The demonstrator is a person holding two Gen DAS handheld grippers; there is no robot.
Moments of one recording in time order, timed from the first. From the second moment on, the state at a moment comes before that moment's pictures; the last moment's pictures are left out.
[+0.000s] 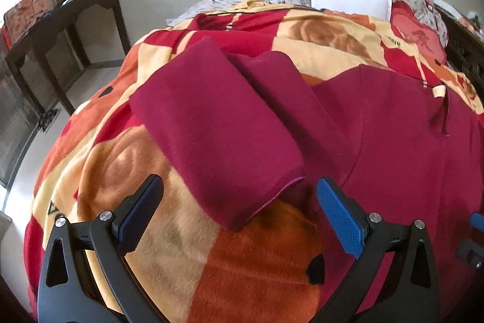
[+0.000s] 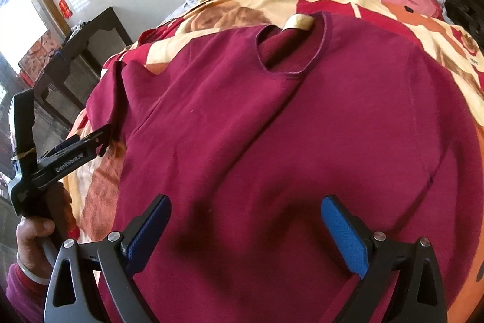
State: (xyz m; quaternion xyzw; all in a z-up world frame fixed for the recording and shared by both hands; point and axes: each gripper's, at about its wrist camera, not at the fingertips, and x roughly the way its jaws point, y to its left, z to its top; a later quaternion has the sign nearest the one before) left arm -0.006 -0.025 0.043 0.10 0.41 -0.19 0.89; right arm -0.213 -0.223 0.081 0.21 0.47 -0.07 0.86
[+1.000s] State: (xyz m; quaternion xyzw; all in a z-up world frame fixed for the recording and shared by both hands) left arm -0.066 -0.016 0.054 -0.02 0.50 -0.38 0.78; right arm -0.174 -0.195 0.103 0.27 0.42 0.02 0.86
